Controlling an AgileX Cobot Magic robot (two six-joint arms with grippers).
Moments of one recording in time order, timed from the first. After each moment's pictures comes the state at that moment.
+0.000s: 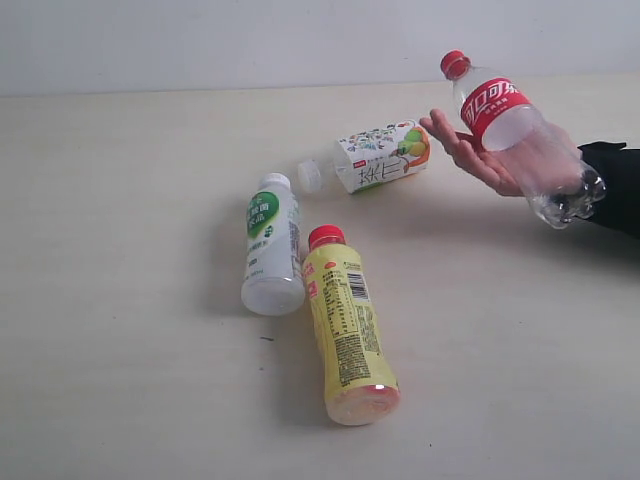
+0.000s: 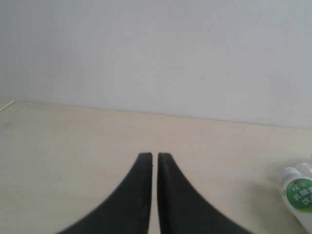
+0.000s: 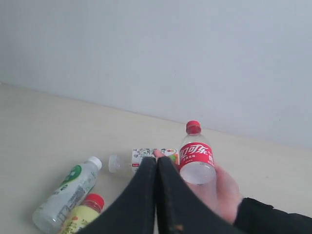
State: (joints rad) left arm 0.10 0.01 0.00 0.09 0.14 -0.18; right arm 0.29 0.43 -0.71 0.19 0.60 -0.15
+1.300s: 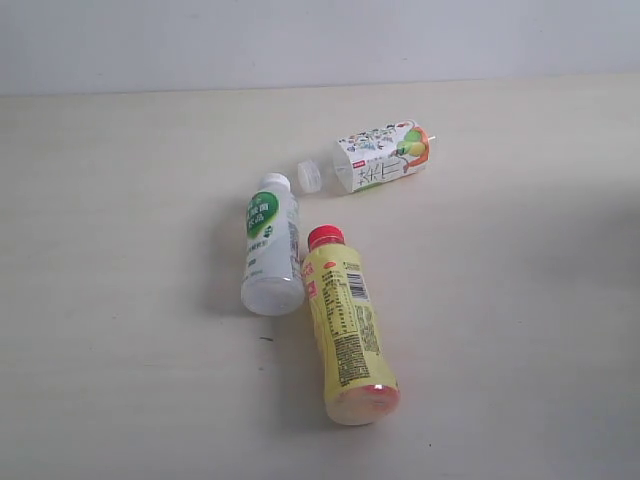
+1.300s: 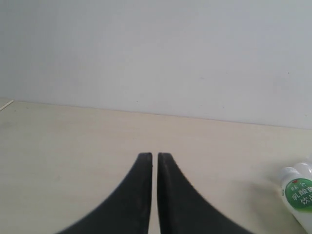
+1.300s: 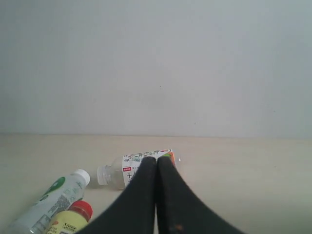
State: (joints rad) left arm 0.10 0.01 0.00 0.09 0.14 -0.18; right arm 0.29 0.01 -0.03 0.36 0.11 -0.24
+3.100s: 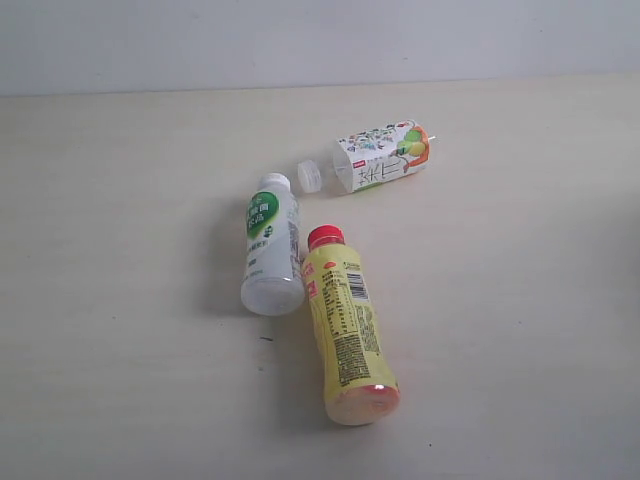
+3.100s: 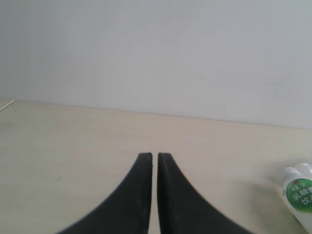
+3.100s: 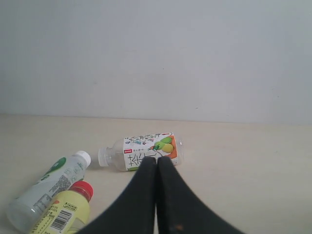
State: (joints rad) left arm 0.10 0.01 0.00 0.09 0.14 -0.18; right arm 0.29 0.01 -0.03 0.32 0.17 -0.21
